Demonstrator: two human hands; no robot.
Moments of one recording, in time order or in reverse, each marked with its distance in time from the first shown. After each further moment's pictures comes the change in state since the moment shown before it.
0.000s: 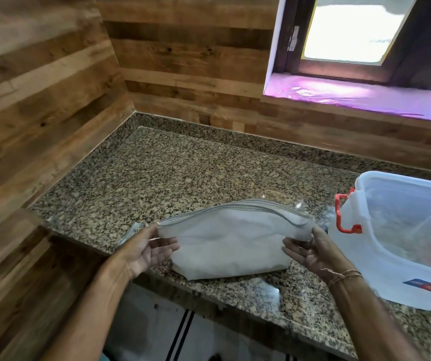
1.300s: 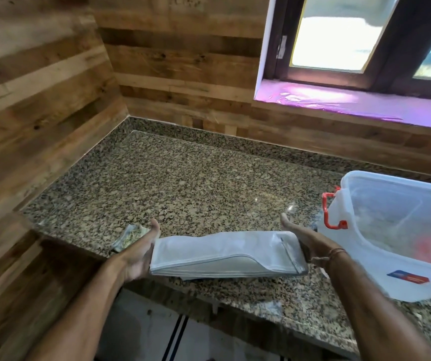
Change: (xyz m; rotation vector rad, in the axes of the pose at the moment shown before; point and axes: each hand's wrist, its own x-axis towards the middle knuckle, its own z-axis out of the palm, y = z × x) left_hand 0.023 -0.014 -0.014 0.325 -0.216 -0.215; right_hand 0.020 -0.016 -0.014 -0.773 -0.123 0.094
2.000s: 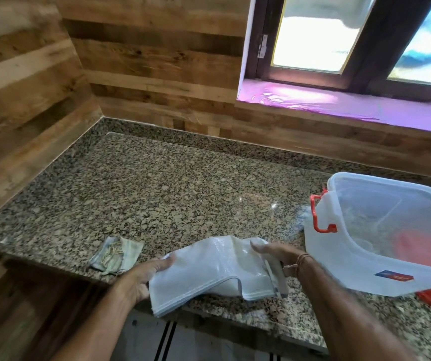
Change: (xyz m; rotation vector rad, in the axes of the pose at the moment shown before) left_hand 0.071 -0.027 0.010 -0.043 0.085 -0.067; right_hand 0.040 0.025 0.017 -0.176 0.136 0.172
